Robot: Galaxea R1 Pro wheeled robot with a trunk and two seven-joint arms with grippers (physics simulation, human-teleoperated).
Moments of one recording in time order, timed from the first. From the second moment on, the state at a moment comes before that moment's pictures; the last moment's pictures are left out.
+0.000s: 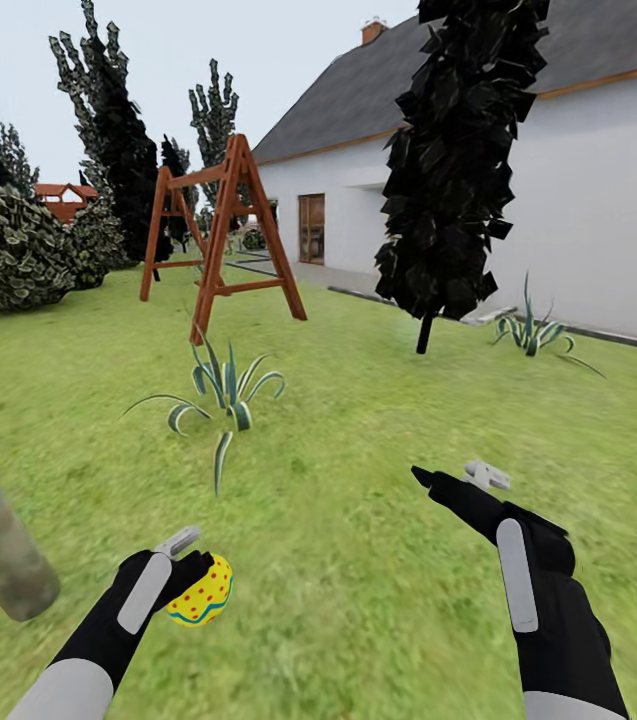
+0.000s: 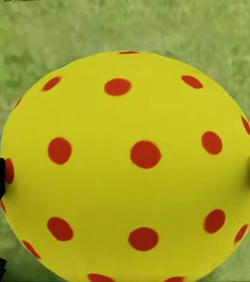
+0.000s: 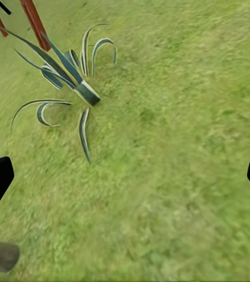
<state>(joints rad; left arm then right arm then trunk) -0.54 0.04 0.04 -0.80 0.71 0.60 0.43 -0.44 0.13 -0.29 -1.50 -0.23 0.81 0.14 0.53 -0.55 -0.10</state>
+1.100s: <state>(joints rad) -0.54 0.04 0.04 -0.80 0.71 0.60 0.43 -0.44 0.13 -0.30 -1.50 -0.23 0.81 0.14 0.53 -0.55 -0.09</state>
